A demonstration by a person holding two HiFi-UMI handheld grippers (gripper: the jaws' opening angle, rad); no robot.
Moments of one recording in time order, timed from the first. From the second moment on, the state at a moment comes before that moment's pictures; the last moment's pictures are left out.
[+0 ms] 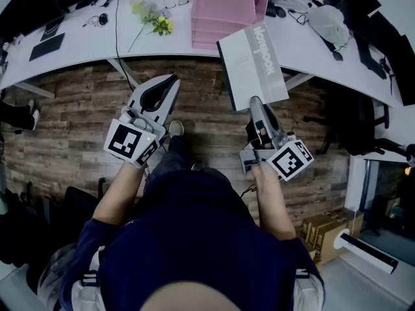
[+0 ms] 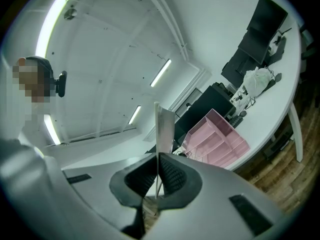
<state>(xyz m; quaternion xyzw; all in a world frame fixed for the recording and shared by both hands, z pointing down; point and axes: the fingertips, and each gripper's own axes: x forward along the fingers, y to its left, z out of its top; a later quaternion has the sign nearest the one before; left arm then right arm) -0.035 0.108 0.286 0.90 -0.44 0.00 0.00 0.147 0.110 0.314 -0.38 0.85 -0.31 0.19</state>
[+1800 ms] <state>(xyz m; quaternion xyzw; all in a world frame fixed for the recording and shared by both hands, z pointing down) -0.138 -0.185 0.332 0.92 -0.38 0.00 0.07 0.045 -0.160 0.350 -0.46 0.81 -0.34 0.16</state>
